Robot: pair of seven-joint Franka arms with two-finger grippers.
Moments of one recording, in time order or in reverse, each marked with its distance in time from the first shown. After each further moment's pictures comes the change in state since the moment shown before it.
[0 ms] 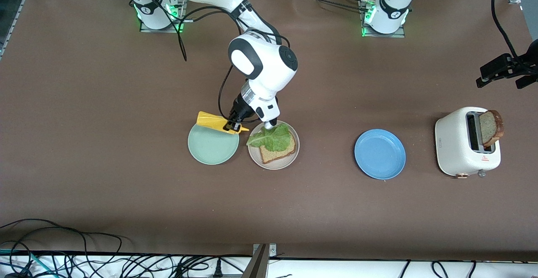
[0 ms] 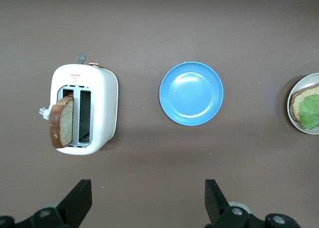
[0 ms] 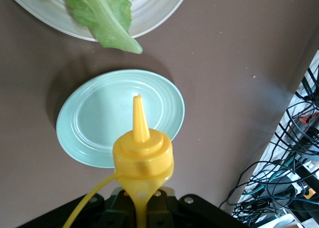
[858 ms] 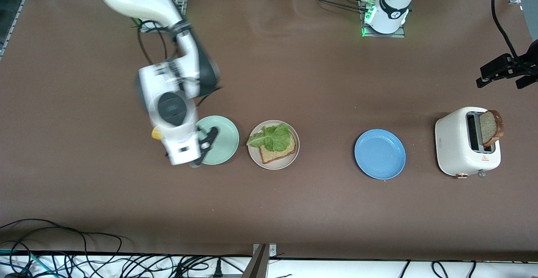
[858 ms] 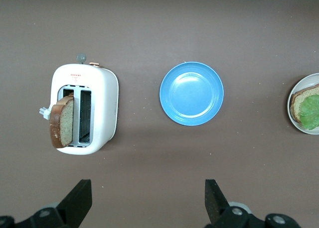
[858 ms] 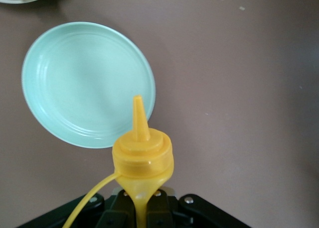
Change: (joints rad) left arm 0.002 0.001 0.000 0.000 0.000 0.000 0.000; right arm -0.410 -0.081 -0.037 0.036 0.527 0.034 -0.291
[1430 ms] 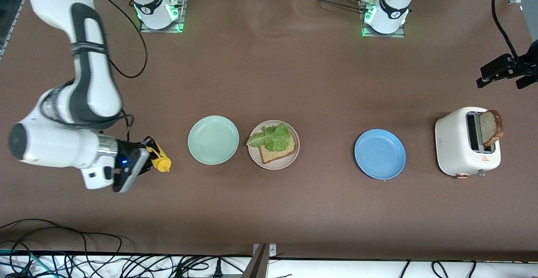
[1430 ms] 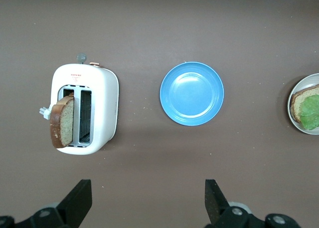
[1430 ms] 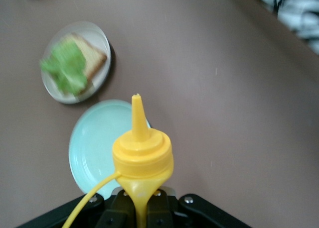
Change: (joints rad) left arm 0.001 0.001 -0.001 0.000 0.000 0.000 0.000; right arm -0.273 -0.003 0.003 -0.007 0.691 0.033 -0.333
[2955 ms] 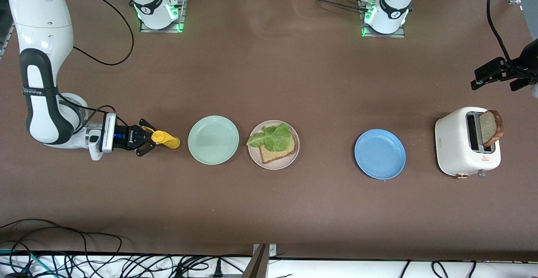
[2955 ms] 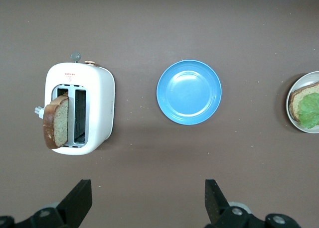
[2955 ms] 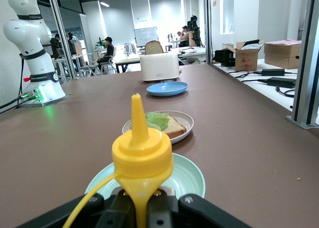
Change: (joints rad) left arm 0.000 0.013 -0.016 0.000 0.000 0.000 -0.012; right arm -0.219 0.062 0.016 -0.484 0.684 -0.283 -1.273
